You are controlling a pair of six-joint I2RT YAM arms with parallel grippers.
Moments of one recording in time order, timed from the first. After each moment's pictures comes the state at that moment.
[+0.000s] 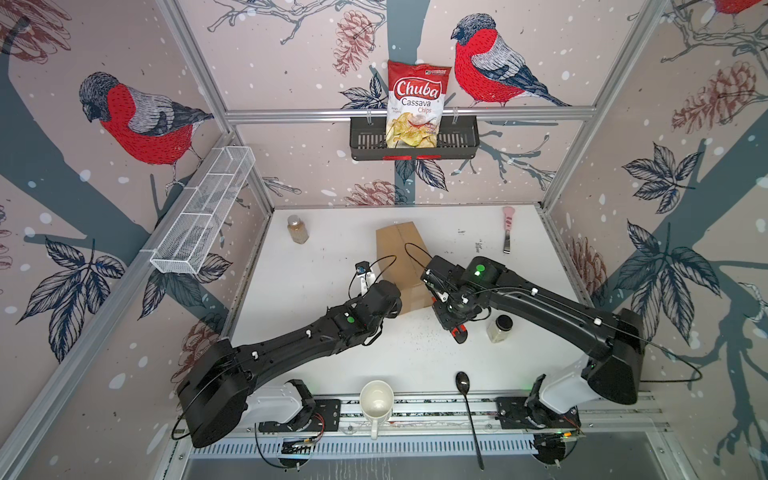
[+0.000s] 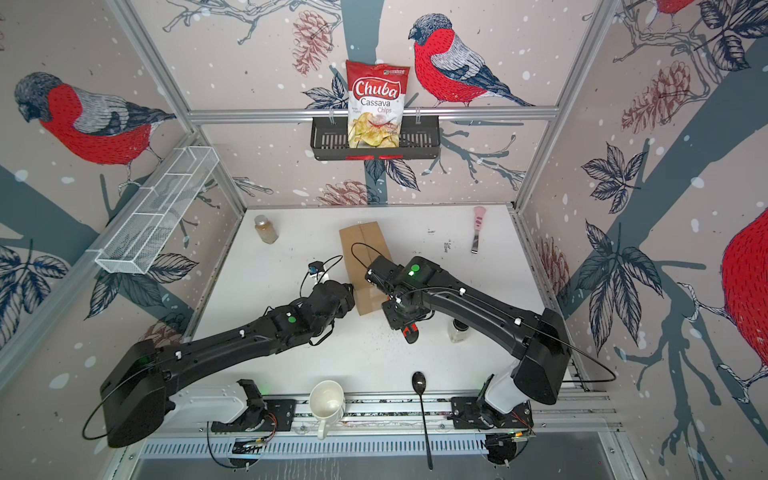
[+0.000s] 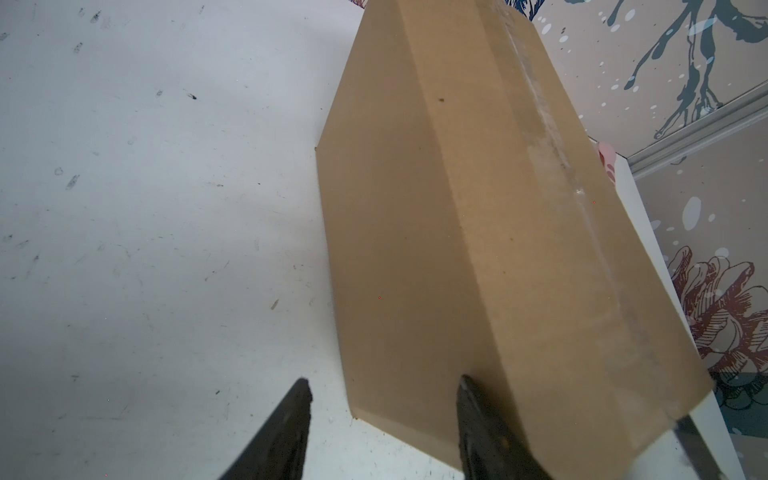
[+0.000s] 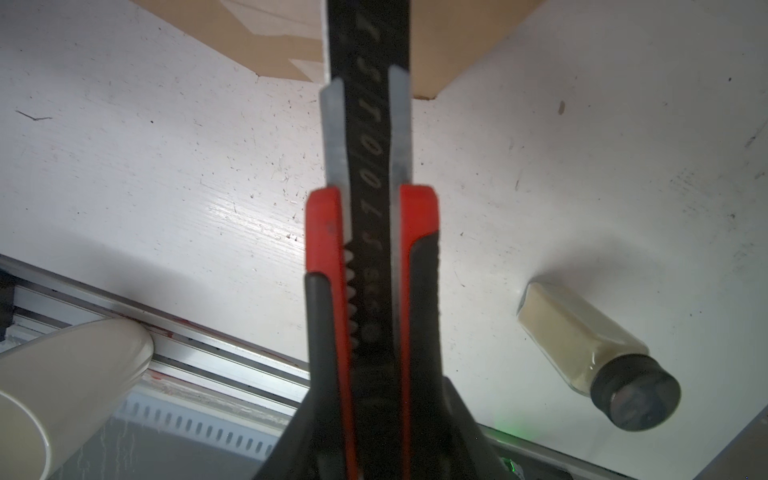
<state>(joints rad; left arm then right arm) -0.90 1.26 0.74 -0.18 -0.48 -0.94 1.00 1.53 1.41 -1.30 0.06 0.47</state>
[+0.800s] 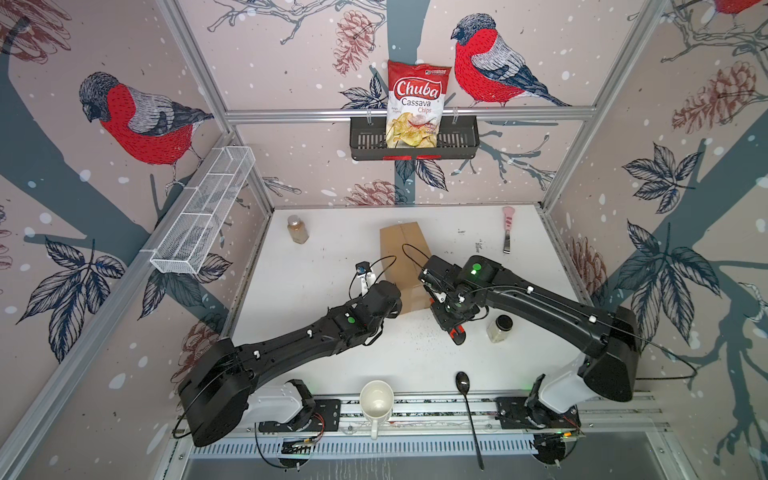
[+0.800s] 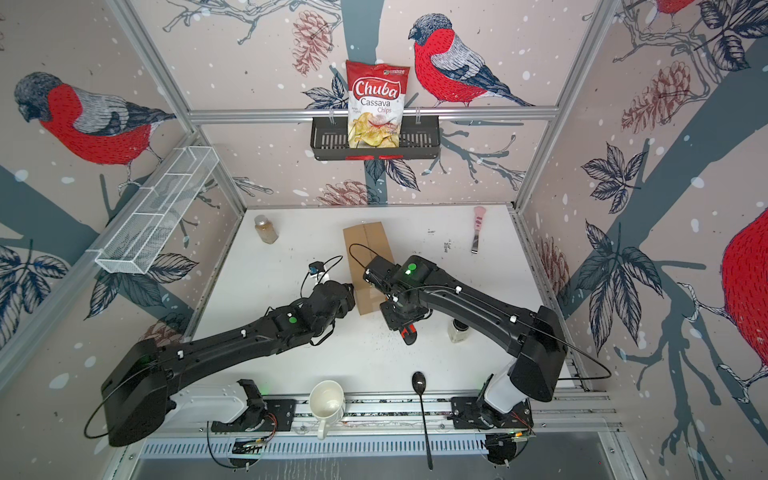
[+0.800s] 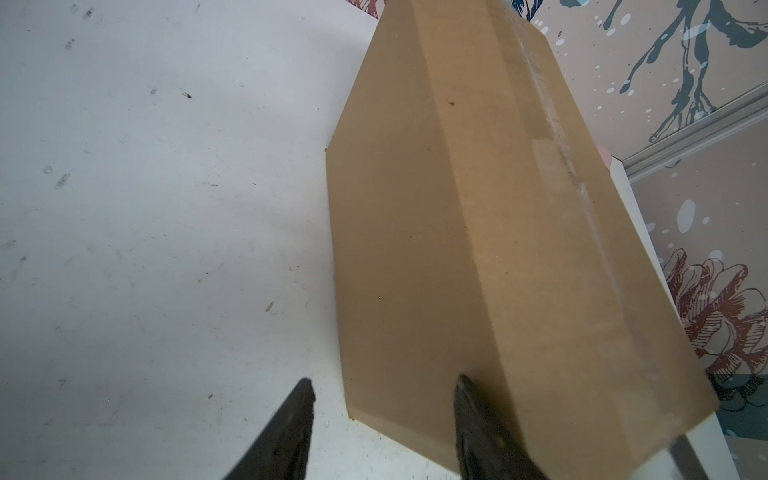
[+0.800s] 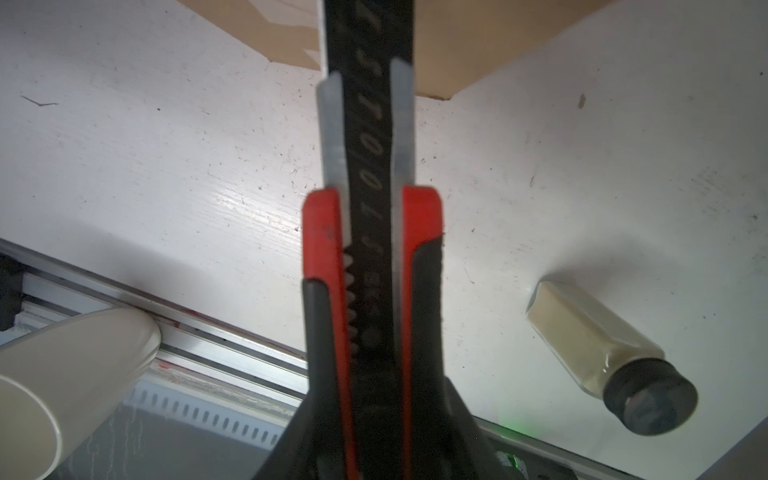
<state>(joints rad) -0.90 1.27 0.73 -0.15 -0.48 -0.95 1.00 1.56 1.42 -1.30 0.03 0.45</state>
